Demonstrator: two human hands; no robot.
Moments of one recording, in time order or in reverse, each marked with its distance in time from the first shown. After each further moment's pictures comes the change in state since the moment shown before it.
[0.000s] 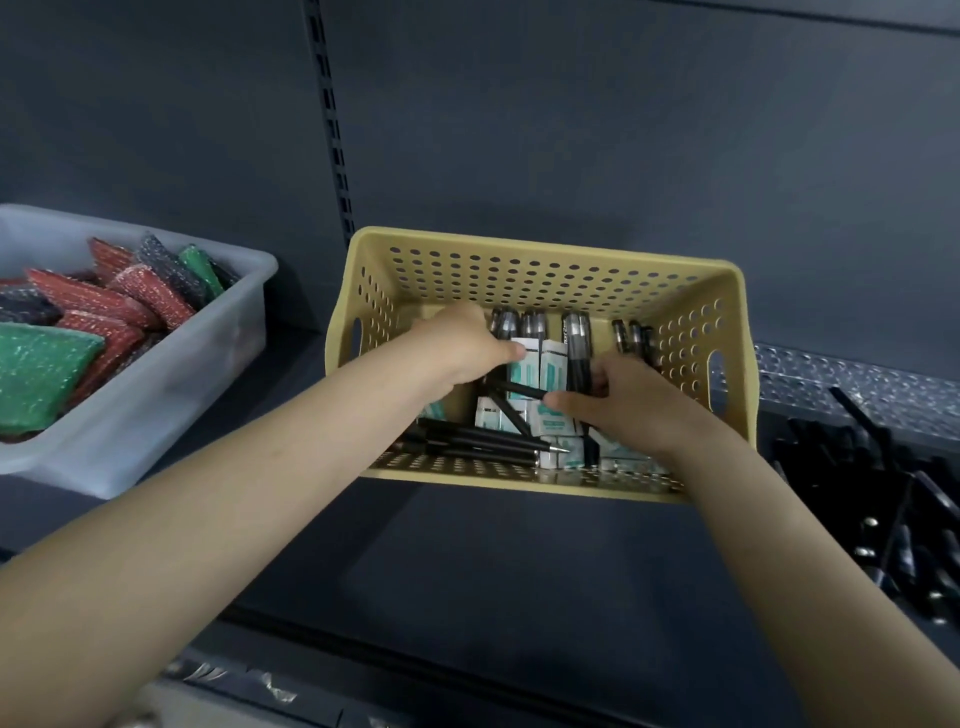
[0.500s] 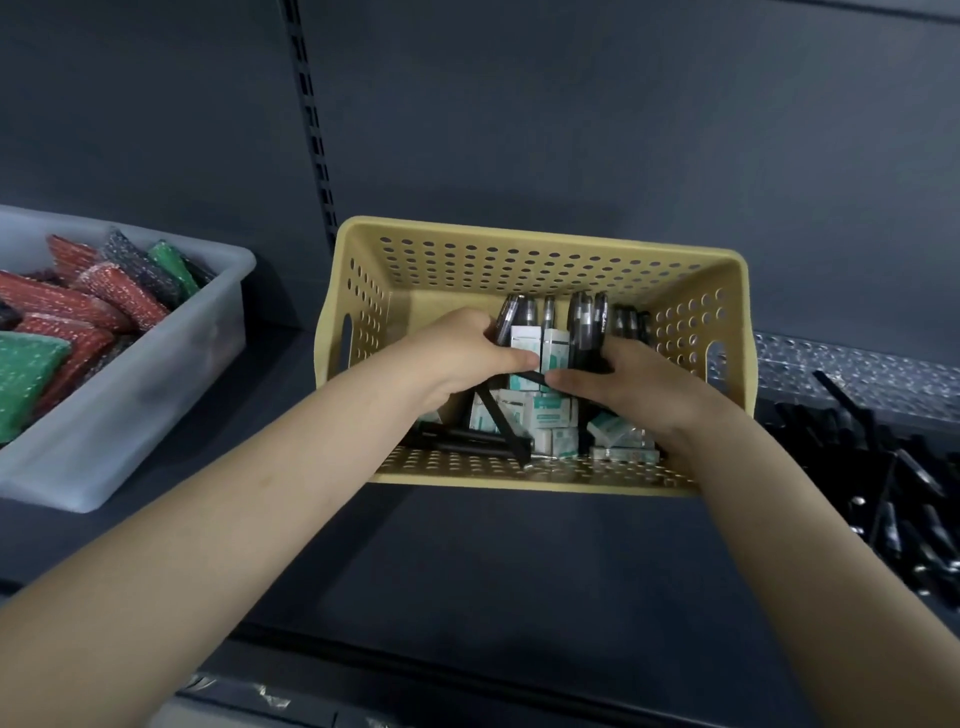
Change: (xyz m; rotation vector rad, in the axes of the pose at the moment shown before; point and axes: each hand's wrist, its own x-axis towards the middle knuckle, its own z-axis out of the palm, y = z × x) left_hand -0.009 -0.003 0.001 -0.109 -0.150 0.113; right_hand 0.003 0.001 -0.005 0.328 -0.058 -0.039
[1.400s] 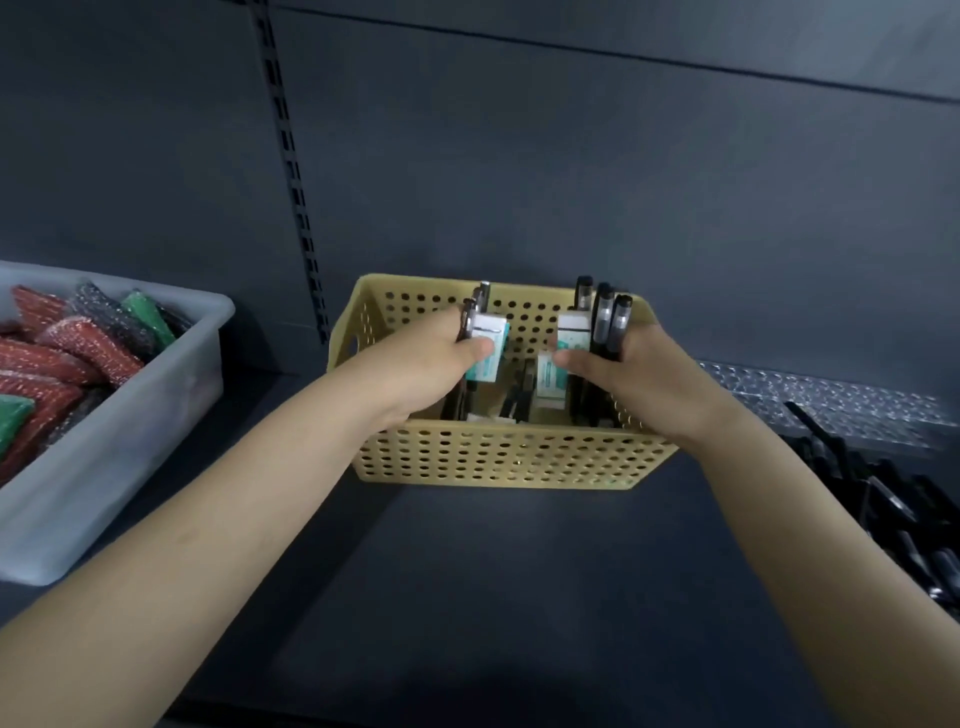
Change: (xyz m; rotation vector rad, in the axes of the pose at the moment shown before) left_hand -0.002 0.008 -0.031 -0.053 0.010 0.200; right_hand -0.006 -0.036 -0.023 -0.186 0.209 -0.269
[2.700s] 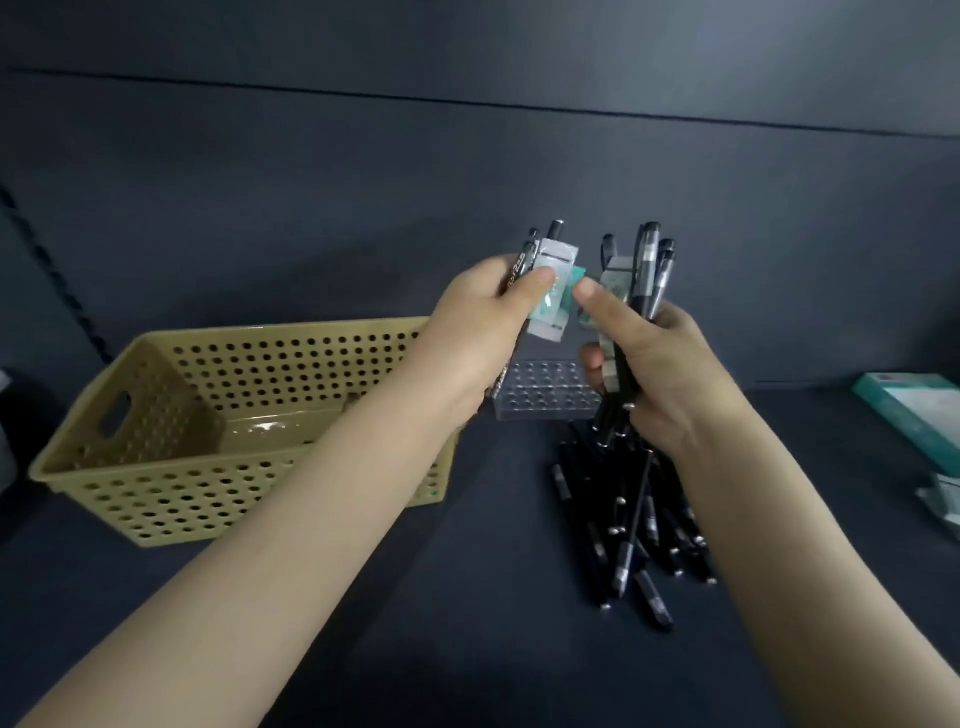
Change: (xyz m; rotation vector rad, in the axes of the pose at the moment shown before) left_hand 0.028 0.152 0.164 -0.503 0.041 0.242; right_hand -0.080 0.035 -0.131 0.887 0.440 0.199
